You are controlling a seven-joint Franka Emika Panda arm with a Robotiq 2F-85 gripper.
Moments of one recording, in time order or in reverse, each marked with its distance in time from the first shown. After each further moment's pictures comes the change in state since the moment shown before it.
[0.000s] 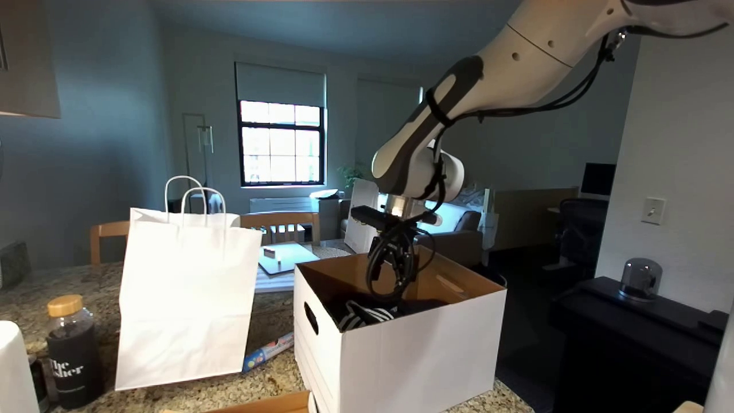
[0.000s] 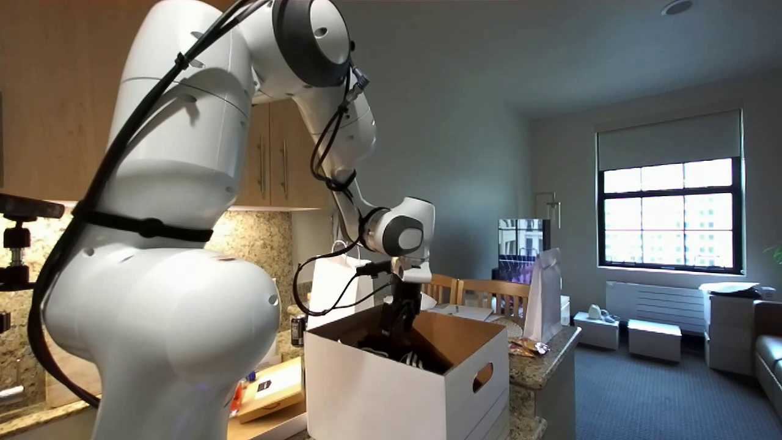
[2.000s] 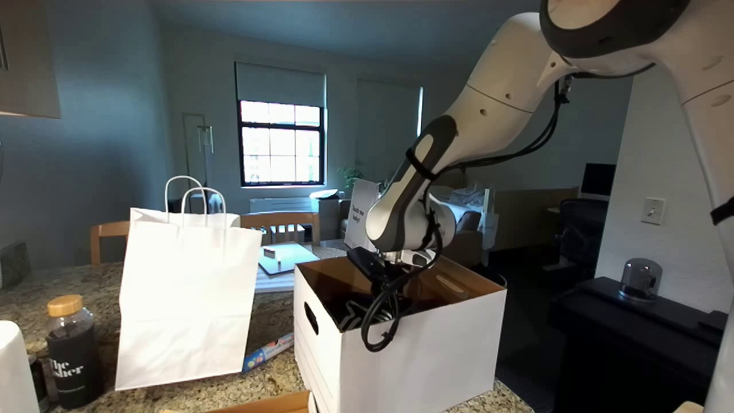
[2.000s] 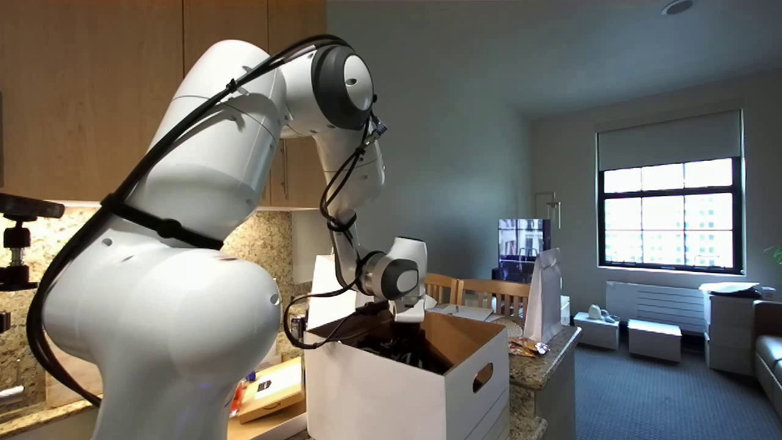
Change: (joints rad) arm 0.015 0.211 0.014 0.003 -0.110 0.231 0.221
